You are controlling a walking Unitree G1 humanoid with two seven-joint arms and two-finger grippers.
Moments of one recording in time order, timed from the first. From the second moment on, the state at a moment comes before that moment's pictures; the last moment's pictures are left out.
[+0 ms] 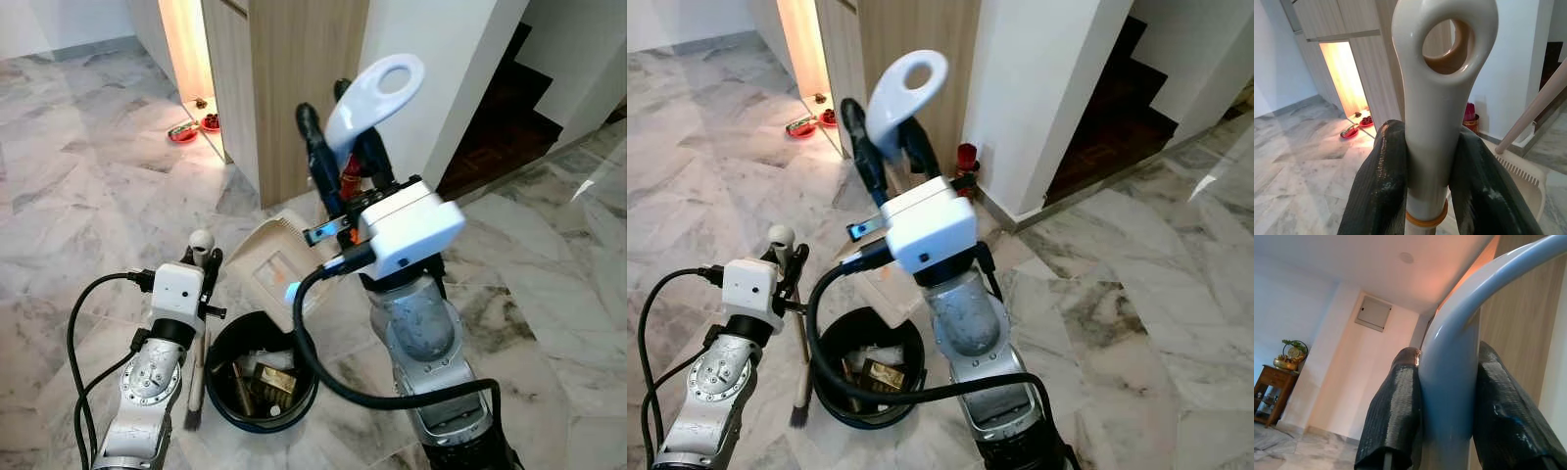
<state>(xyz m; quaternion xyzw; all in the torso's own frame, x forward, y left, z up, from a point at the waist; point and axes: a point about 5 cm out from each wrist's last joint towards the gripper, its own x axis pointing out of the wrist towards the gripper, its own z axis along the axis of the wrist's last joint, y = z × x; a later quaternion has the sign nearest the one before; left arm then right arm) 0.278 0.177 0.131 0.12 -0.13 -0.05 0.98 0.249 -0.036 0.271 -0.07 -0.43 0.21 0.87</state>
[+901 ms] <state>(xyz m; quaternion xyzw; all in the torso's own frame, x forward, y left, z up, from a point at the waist) 0.278 0.179 0.132 0.12 -0.13 -0.05 0.98 0.253 -0.038 0.271 -0.03 -0.41 0.21 0.89</state>
